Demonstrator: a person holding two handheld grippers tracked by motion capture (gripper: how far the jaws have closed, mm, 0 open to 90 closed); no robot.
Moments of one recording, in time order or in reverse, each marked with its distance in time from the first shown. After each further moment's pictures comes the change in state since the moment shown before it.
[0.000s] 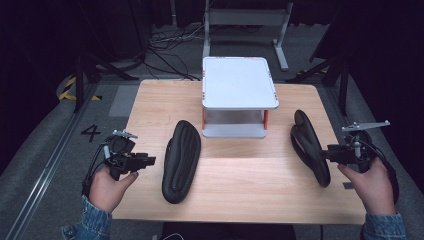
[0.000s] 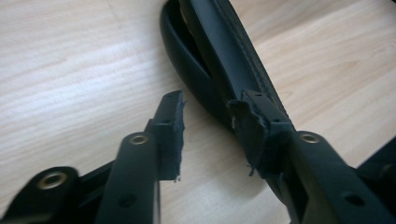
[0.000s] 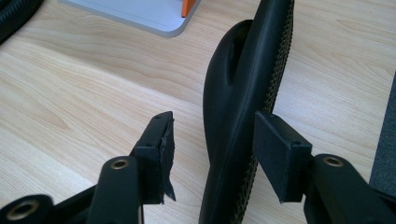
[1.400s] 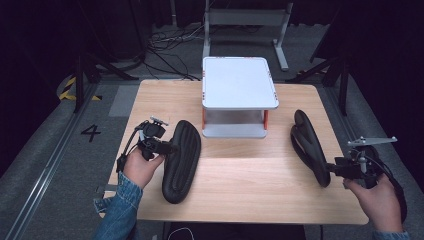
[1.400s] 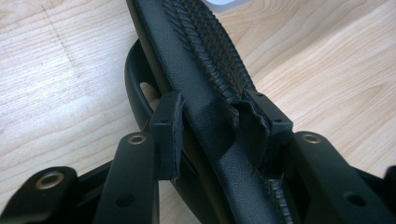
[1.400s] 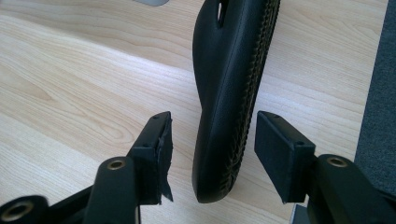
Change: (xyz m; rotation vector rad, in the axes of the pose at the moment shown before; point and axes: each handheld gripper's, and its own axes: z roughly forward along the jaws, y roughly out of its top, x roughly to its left) left arm -0.011 0.050 0.076 0.074 -0.028 0.030; right arm 0.002 -0.036 -0.008 0.019 -0.056 0.018
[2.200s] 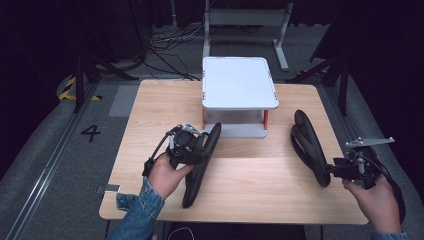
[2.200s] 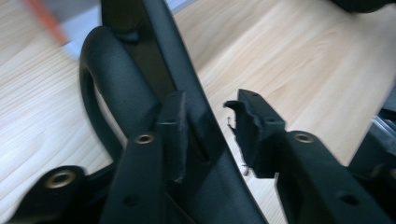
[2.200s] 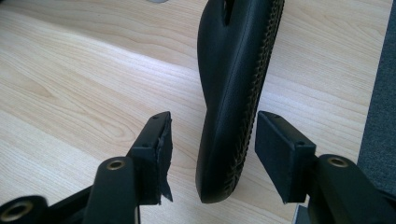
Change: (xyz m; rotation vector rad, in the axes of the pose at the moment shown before) left arm -0.090 0.011 0.014 -0.065 -0.153 0.244; right arm 0.004 0.000 0.002 0.003 0.000 -0.011
